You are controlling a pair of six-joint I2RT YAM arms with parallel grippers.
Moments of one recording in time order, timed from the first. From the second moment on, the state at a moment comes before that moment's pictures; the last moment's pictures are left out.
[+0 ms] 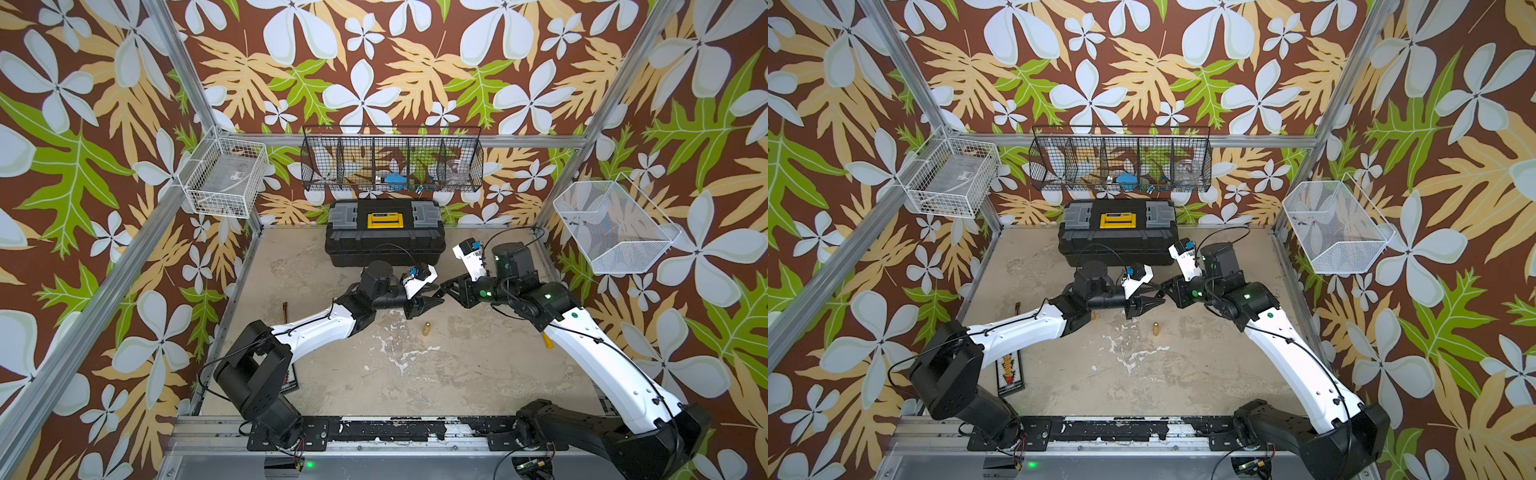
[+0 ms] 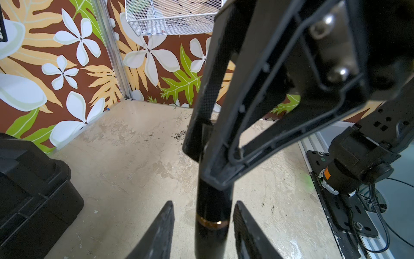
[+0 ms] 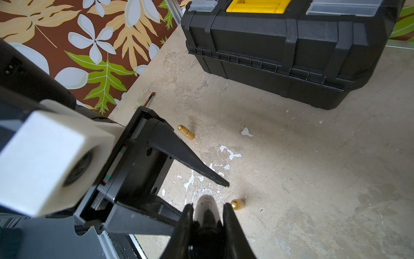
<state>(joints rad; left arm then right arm) -0.72 1.59 0.99 0.37 0.61 0.12 0.43 1.18 1.19 -0.66 -0.40 0.15</state>
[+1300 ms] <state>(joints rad) -0.72 1.60 1.00 0.34 0.63 0.14 0.43 1.16 1.17 -0.64 -0.37 0.18</state>
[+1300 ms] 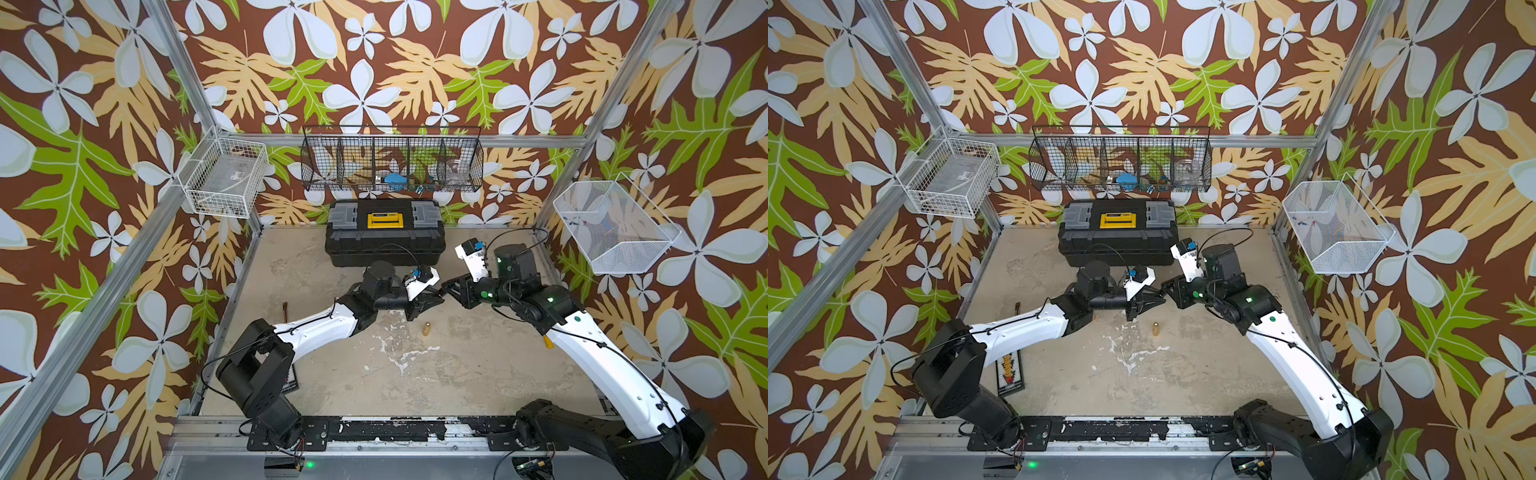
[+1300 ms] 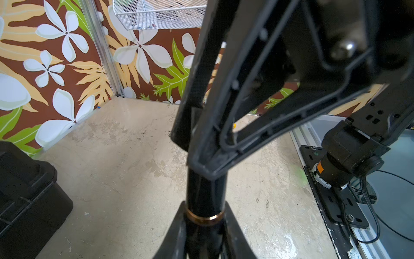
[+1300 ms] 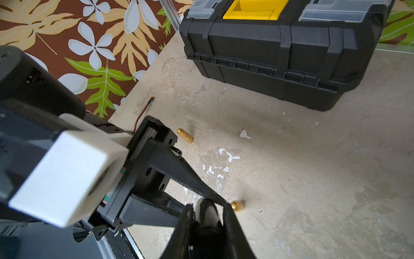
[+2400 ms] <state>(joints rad) -0.72 1.51 0.88 0.42 0.50 0.11 0.33 1.11 1.07 -0.57 -0.08 0.19</state>
